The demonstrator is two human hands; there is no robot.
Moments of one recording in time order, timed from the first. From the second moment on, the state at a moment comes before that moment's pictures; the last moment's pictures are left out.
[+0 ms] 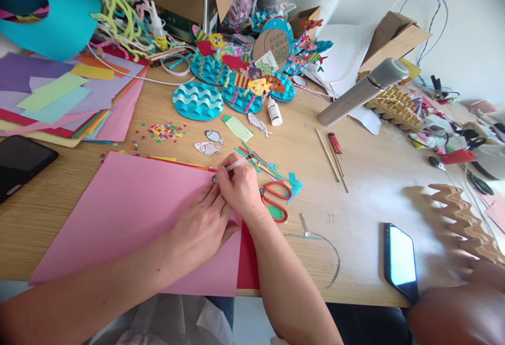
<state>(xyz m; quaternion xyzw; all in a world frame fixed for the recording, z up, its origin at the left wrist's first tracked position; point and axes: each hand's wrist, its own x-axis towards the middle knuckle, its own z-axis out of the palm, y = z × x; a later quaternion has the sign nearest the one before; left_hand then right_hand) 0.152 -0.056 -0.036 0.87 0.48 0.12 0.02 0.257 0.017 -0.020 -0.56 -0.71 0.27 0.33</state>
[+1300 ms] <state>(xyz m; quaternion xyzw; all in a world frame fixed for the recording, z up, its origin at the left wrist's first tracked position) 0.151 -0.054 -0.031 0.87 0.48 0.08 0.03 0.257 0.014 -0.020 -0.54 -0.74 0.25 0.31</state>
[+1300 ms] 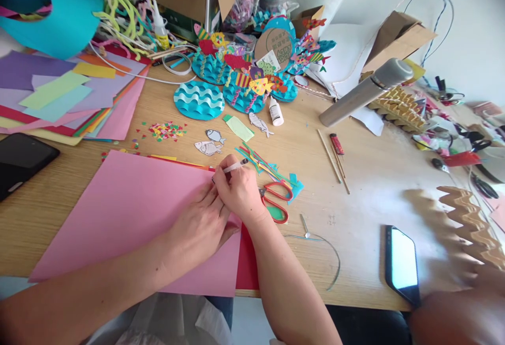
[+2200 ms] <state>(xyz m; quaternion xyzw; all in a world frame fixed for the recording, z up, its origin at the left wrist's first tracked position) 0.149 -0.054 -0.031 0.88 0.47 0.08 0.04 0.259 0.013 -0.024 -0.52 -0.77 0.22 0.31</state>
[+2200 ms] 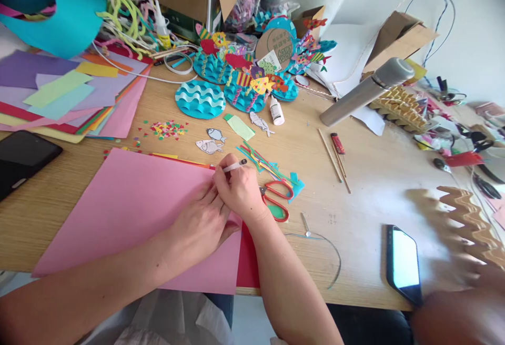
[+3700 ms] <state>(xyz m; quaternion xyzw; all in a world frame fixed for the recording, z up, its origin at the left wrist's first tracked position) 0.149 -0.055 -0.032 0.88 0.47 0.08 0.04 0.259 0.012 -0.024 -0.52 -0.76 0.24 0.31</state>
